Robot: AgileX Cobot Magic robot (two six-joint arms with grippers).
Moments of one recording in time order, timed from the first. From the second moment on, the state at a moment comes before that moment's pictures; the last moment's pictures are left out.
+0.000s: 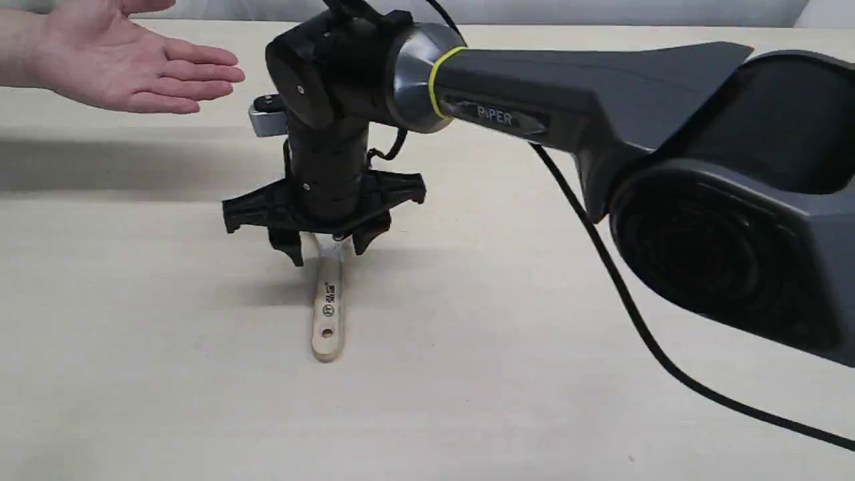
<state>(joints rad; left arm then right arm) 0.07 0.00 0.00 0.07 0.26 -0.07 0.78 2.39 -1.93 -0.01 1.06 0.58</state>
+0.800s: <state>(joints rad) 0.07 0.00 0.00 0.07 0.26 -0.07 0.78 2.42 -1.95 -0.04 1.03 0.57</state>
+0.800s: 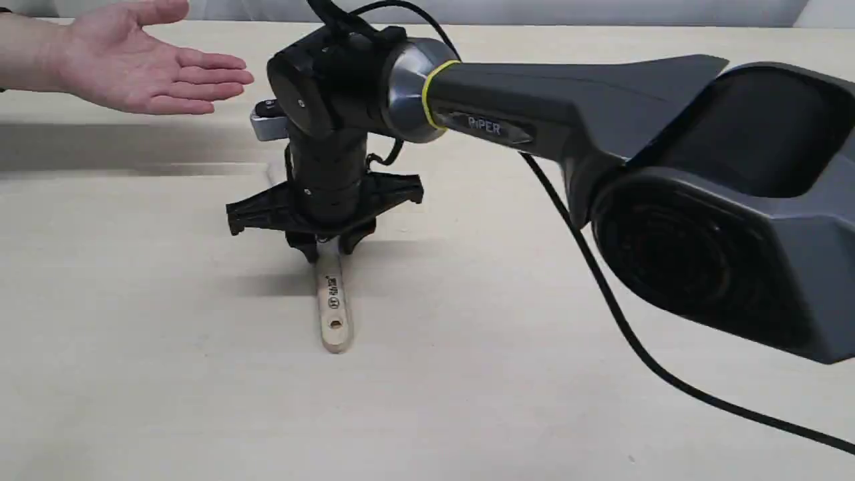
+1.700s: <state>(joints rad) 0.07 0.00 0.00 0.07 0.26 -0.07 0.78 2.05 -1.93 0.20 0.83 0.24</state>
